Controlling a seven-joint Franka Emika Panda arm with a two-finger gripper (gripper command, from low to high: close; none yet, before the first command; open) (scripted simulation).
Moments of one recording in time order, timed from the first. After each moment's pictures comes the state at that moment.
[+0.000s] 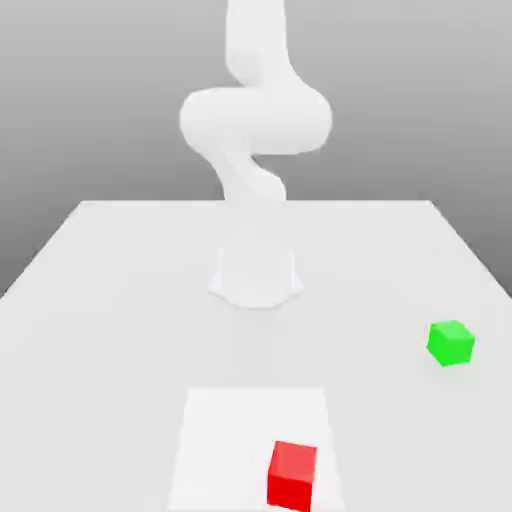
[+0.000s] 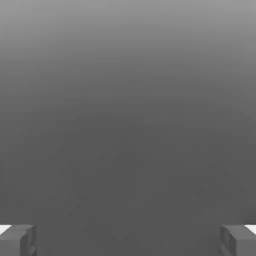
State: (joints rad) arm 0.05 -0.72 -0.04 -2.31 0.02 2.33 0.69
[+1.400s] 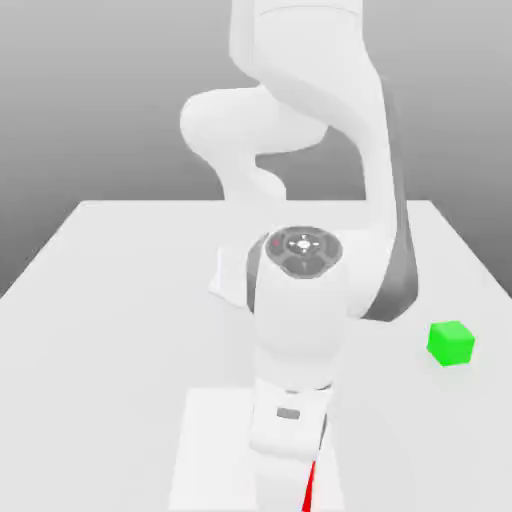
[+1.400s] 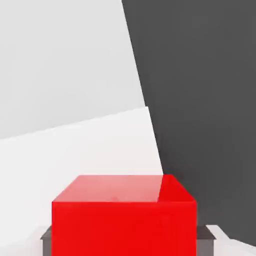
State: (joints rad) arm 0.29 0.39 -0.17 -2.45 0.20 2.82 -0.62
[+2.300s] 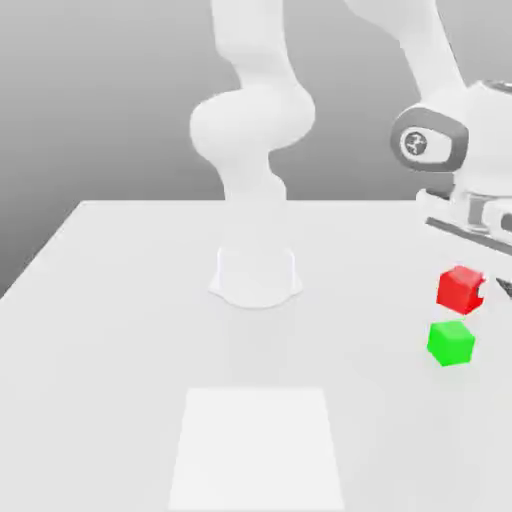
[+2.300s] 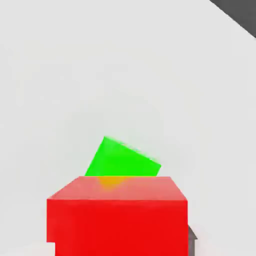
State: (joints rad) arm 0.85 -0.05 0.15 -2.79 0.02 2.74 -0.54
